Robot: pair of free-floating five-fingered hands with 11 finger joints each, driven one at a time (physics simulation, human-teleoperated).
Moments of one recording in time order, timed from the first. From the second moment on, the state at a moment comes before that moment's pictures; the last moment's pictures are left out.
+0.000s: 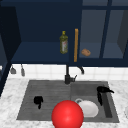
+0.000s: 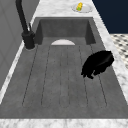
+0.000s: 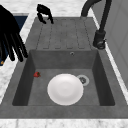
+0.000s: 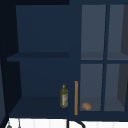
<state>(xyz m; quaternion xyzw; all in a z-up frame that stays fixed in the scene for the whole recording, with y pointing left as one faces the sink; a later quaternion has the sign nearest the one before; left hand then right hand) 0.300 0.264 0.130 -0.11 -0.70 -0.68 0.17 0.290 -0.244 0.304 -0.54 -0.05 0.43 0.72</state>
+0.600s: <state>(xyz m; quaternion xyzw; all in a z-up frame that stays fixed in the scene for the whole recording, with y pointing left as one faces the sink) 0.300 0.264 0.130 -0.11 -0.70 -0.68 0.17 0.290 -0.244 0.242 -0.49 -0.14 0.50 0.70</state>
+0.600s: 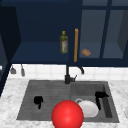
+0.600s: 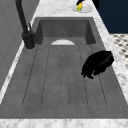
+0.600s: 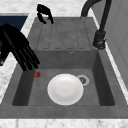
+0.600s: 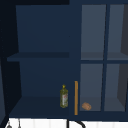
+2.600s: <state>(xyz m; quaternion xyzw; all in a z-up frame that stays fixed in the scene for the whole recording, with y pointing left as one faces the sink) 0.300 0.264 0.130 -0.11 -0.70 -0.68 0.17 0.296 -0.217 0.211 -0.38 -0.38 0.61 0.59</state>
